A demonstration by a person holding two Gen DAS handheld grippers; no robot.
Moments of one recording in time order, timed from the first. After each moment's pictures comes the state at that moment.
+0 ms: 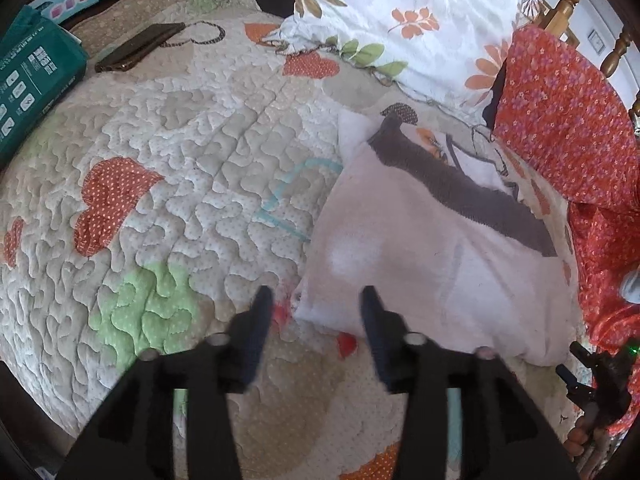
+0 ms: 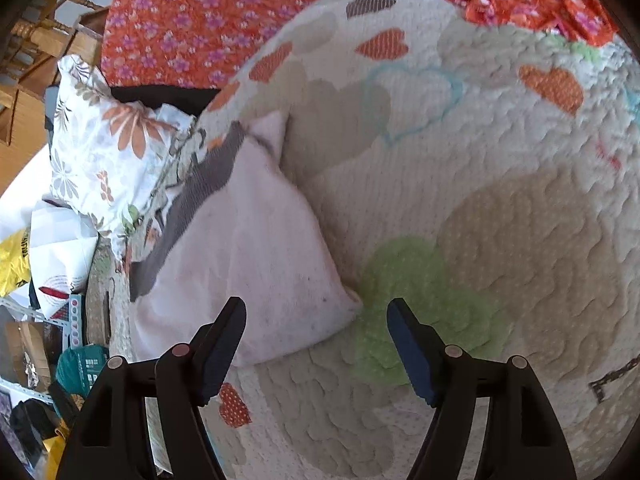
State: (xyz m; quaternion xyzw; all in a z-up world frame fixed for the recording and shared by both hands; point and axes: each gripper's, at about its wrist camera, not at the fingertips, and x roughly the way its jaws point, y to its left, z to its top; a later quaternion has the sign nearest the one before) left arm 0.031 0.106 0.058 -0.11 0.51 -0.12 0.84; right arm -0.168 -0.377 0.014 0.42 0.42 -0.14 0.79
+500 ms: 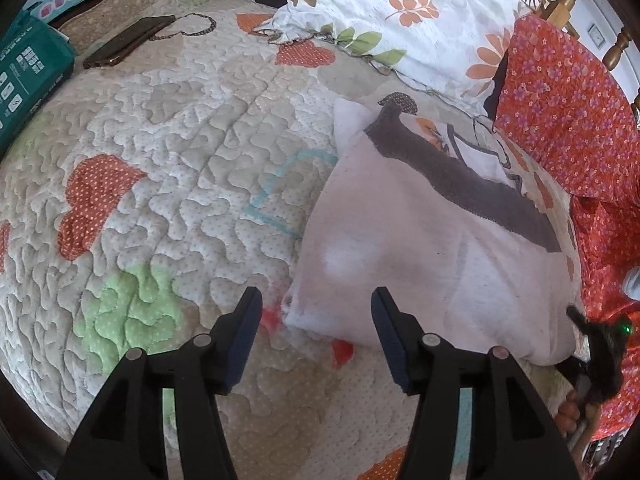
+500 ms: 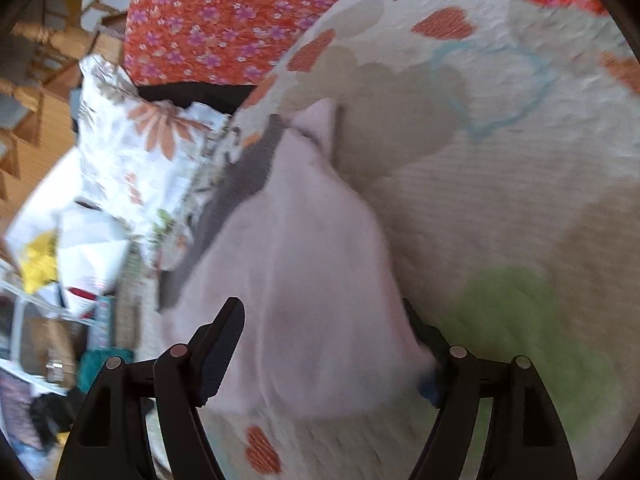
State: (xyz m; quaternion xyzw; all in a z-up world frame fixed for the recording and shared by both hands) left arm 0.040 0.097 0.046 -0.10 0.53 -0.12 0.83; right arm -0.116 -0.381 -0.014 0.47 0.35 -0.06 0.81
